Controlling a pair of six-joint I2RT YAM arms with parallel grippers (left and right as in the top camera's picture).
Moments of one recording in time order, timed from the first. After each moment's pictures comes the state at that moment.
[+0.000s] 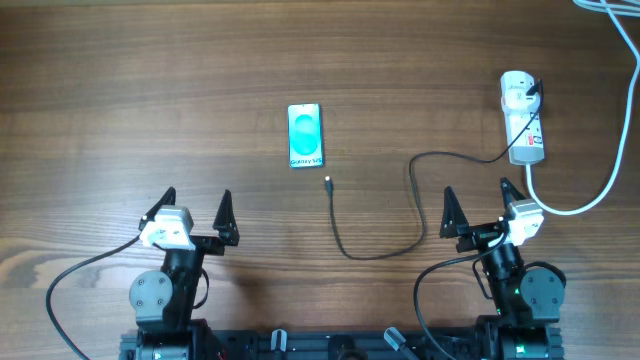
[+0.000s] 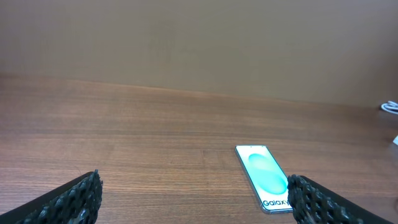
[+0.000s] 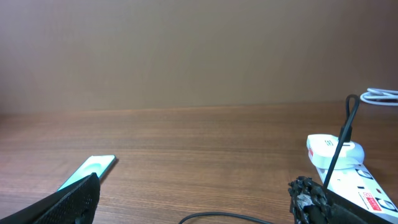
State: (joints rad) left arm 0.05 0.01 0.01 -0.06 0.16 -0.14; right arm -0.01 0.01 0.01 0.01 -0.20 0.12
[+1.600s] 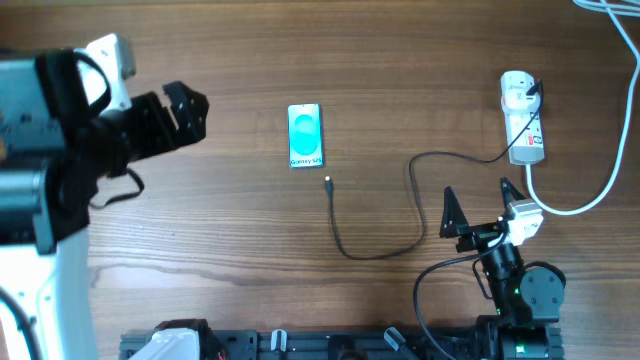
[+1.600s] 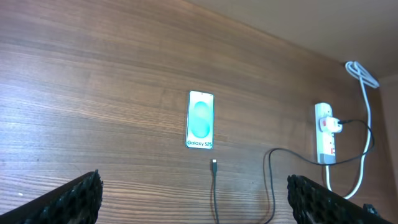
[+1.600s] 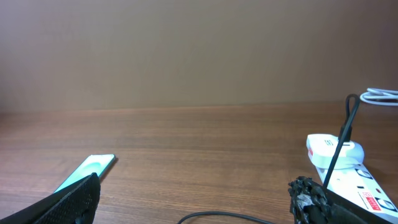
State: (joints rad) left arm 0.03 1.30 1.81 -1.34 0.27 -0.29; right arm -0.01 0.02 0.01 0.01 -0.20 0.11
